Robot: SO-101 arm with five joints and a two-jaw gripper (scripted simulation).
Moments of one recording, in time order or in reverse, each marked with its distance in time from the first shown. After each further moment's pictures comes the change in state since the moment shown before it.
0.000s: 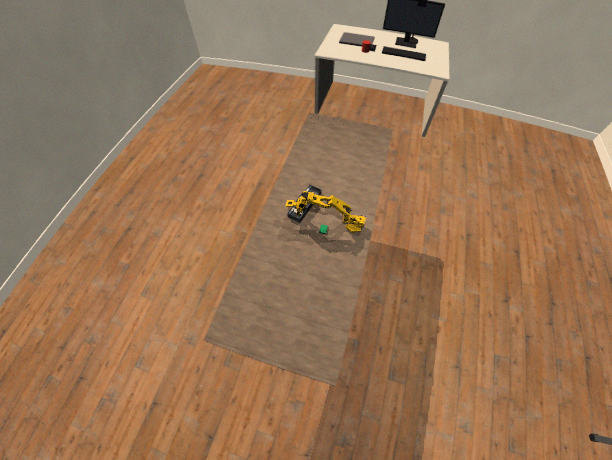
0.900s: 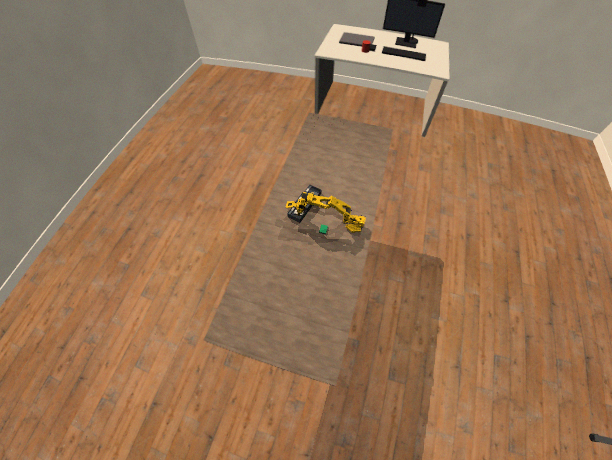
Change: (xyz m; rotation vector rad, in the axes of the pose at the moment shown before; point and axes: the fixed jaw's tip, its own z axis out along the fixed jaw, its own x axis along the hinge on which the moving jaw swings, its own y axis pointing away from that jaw) arm 0.005 0.000 0.010 0.000 0.032 0.000
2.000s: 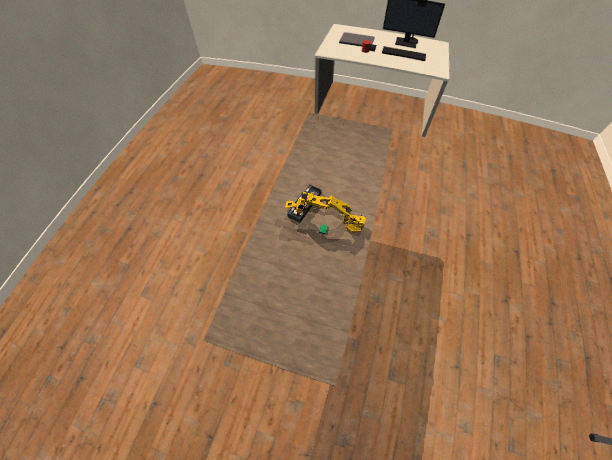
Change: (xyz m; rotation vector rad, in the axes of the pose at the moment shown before) arm -0.004 0.000 0.002 0.000 -0.022 0.000
